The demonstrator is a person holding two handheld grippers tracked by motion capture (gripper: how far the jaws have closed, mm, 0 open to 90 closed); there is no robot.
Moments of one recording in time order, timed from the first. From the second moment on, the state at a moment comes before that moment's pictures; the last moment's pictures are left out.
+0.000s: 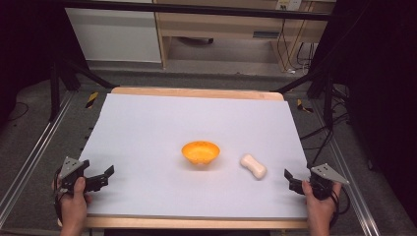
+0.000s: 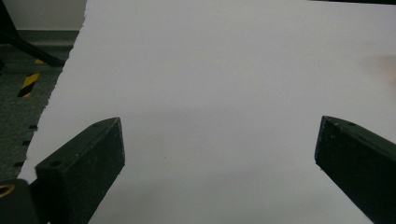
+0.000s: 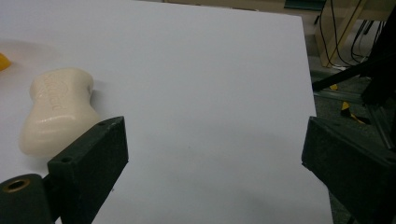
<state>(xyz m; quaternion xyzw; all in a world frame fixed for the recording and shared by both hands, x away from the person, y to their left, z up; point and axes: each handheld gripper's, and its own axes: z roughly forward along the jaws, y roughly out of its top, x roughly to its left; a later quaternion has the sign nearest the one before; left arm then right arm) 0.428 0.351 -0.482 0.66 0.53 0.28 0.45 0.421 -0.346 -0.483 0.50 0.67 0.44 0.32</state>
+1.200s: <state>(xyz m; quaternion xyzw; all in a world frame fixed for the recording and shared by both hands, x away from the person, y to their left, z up) 0.428 0.351 -0.482 0.66 0.53 0.28 0.45 0.457 -0.299 -0.442 0.48 0.79 0.28 0.26</state>
